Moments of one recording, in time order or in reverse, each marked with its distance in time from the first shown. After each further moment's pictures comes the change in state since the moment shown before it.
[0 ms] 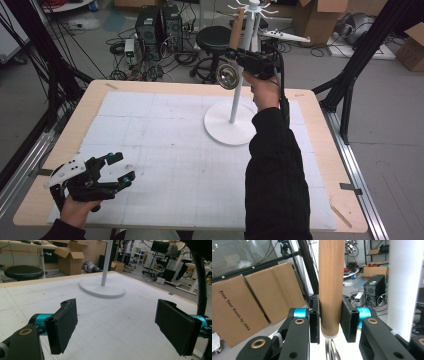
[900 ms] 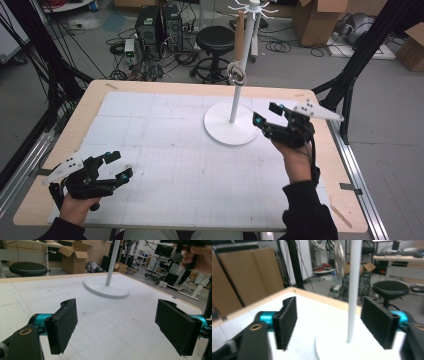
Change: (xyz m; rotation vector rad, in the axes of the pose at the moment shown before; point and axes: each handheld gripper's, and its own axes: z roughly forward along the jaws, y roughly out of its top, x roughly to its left) left arm 0.010 -0.004 -0.001 -0.013 0.027 -0.054; right arm 0.015 -0.122 -0.126 0.021 -0.165 -0.138
